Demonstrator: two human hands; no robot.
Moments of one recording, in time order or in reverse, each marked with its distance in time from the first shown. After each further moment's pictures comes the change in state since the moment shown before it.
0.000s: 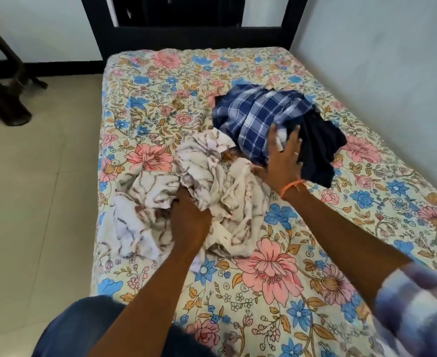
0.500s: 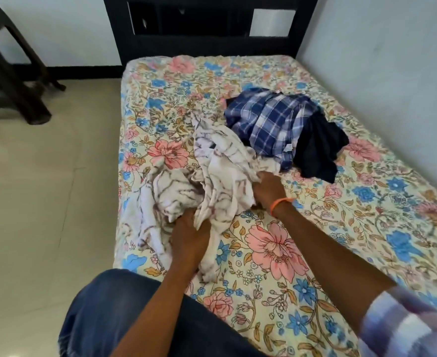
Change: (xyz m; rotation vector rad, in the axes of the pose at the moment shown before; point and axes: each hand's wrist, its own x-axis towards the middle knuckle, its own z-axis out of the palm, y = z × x) left_hand -0.068 -0.046 -0.036 -0.217 0.019 0.086; right_hand -0.083 -0.055 -0.014 0.495 -0.255 0.060
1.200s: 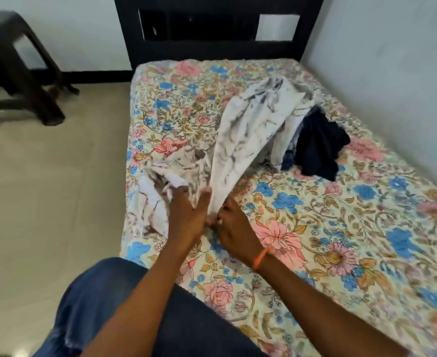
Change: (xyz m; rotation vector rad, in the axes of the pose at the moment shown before) left_hand -0.005 0.047 -0.022 -0.049 0.052 -0.003; right_hand -0.126 -0.034 0.044 0.226 -0.124 -0.700
